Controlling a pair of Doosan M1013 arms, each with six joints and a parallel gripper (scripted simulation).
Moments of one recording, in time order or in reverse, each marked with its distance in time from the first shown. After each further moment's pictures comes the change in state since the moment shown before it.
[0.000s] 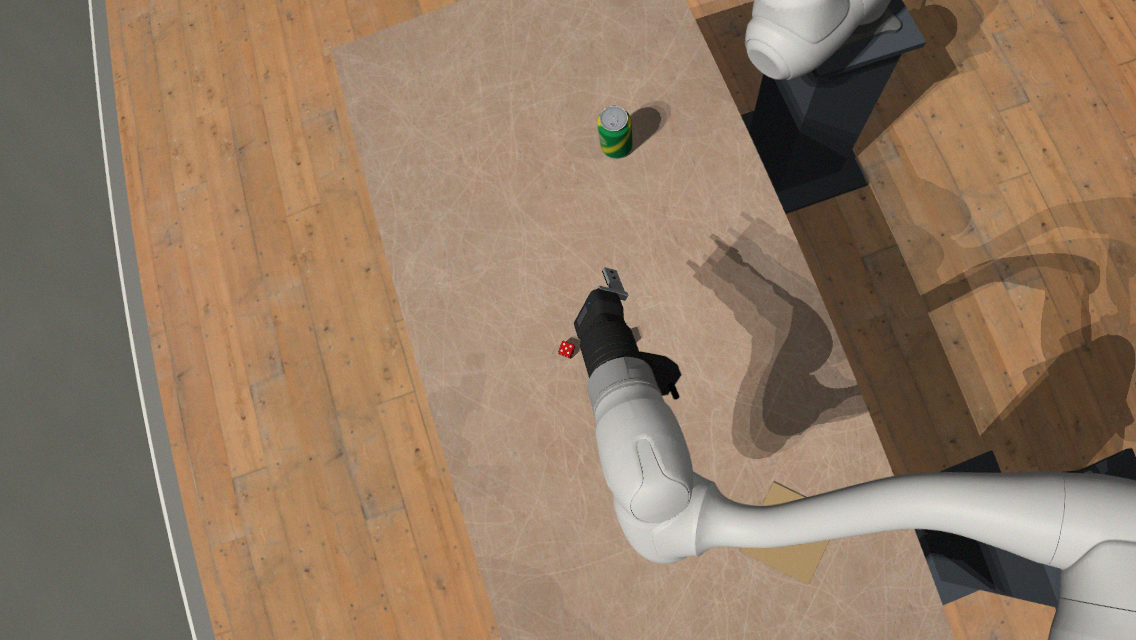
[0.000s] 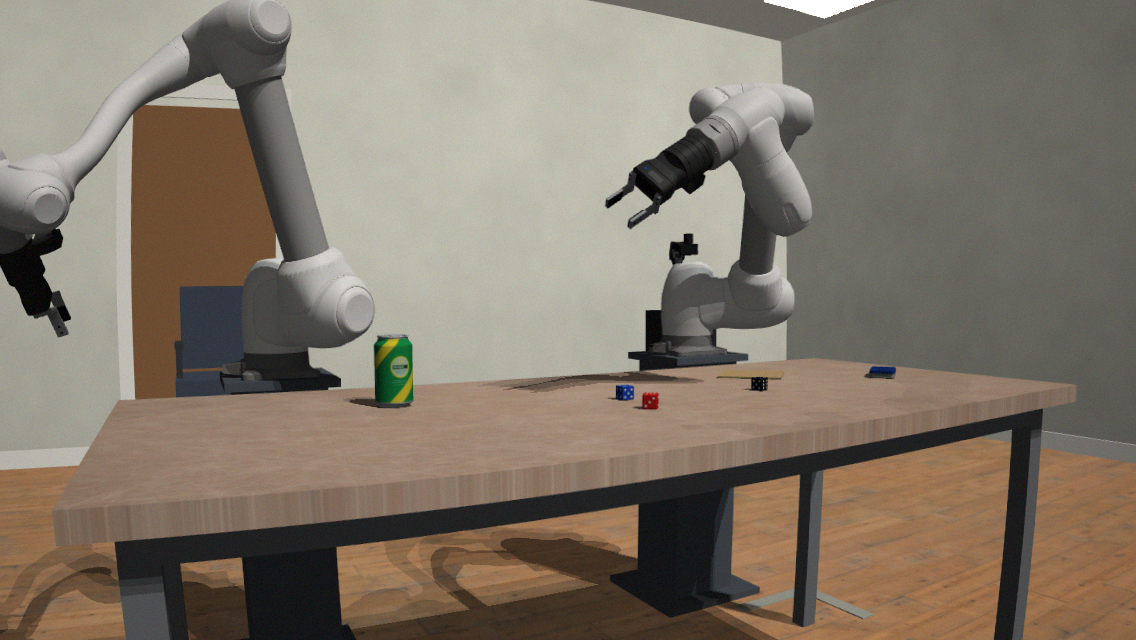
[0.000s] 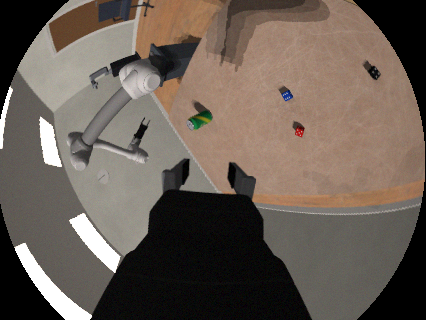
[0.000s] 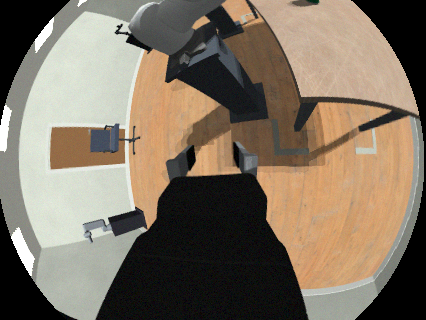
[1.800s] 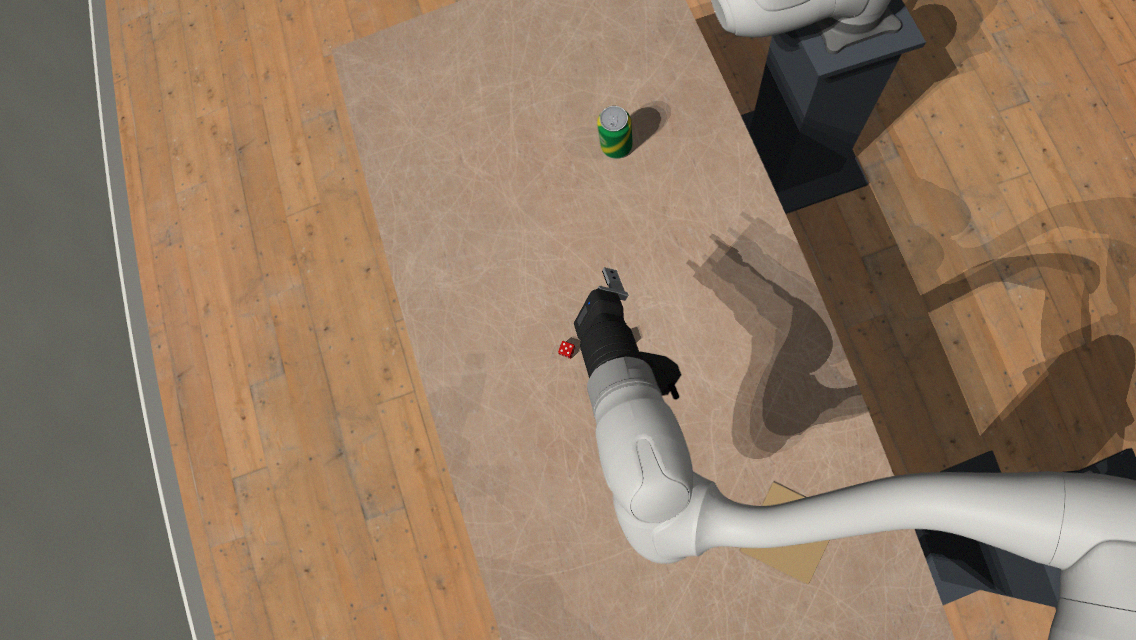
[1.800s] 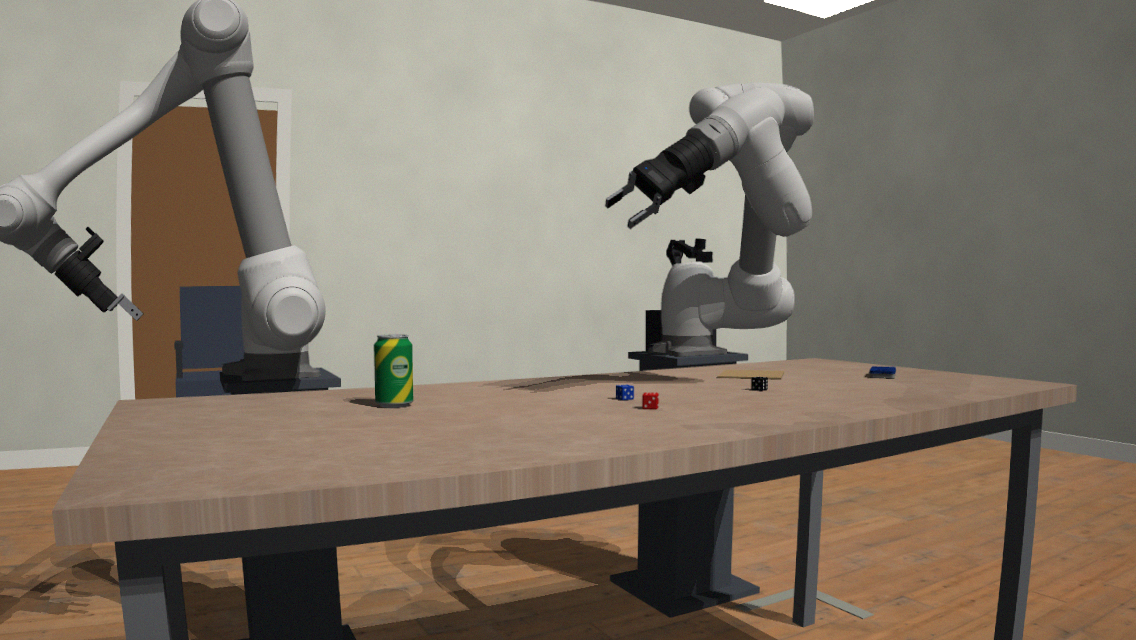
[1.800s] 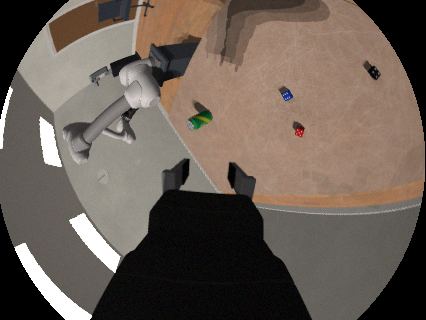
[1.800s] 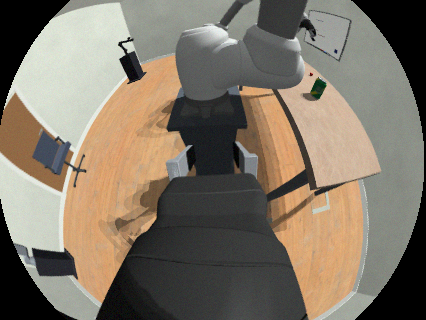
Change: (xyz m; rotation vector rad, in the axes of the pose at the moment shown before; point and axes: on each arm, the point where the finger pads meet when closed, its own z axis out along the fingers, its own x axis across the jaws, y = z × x) left arm 0.000 0.000 0.000 0.000 0.000 0.000; right arm -0.138 -0.116 0.104 0.465 0.455 -0.289
